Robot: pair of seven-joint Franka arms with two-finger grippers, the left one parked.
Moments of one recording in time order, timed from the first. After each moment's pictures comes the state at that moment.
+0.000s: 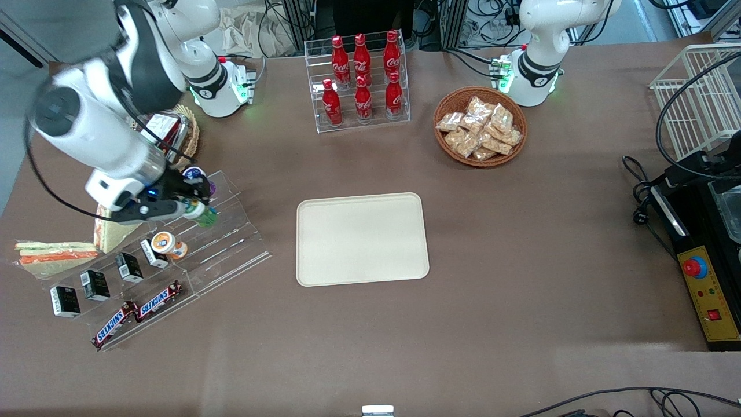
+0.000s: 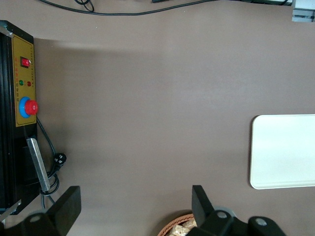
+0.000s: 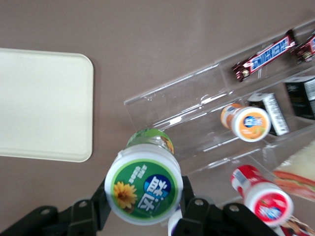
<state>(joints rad) 0.37 -0.06 -0.16 -1.90 0.04 1.84 0.10</state>
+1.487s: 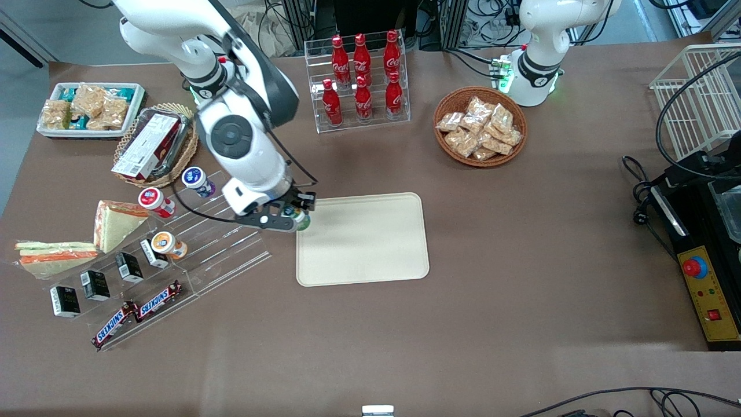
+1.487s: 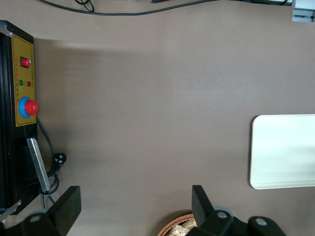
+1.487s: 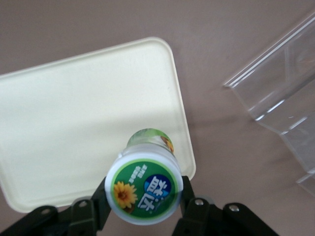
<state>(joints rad) 0.52 0.25 0.05 -1.96 0.07 2.22 0.73</state>
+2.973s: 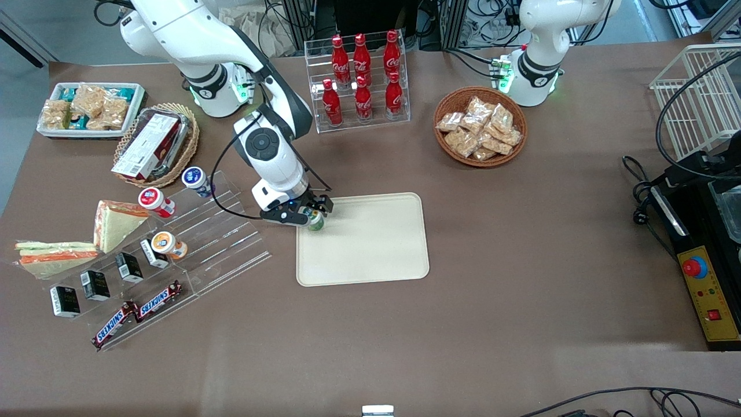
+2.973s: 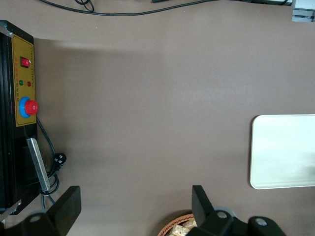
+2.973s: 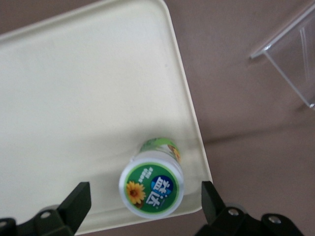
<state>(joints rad) 0.56 0.29 0.04 -2.17 0.07 2.57 0.78</state>
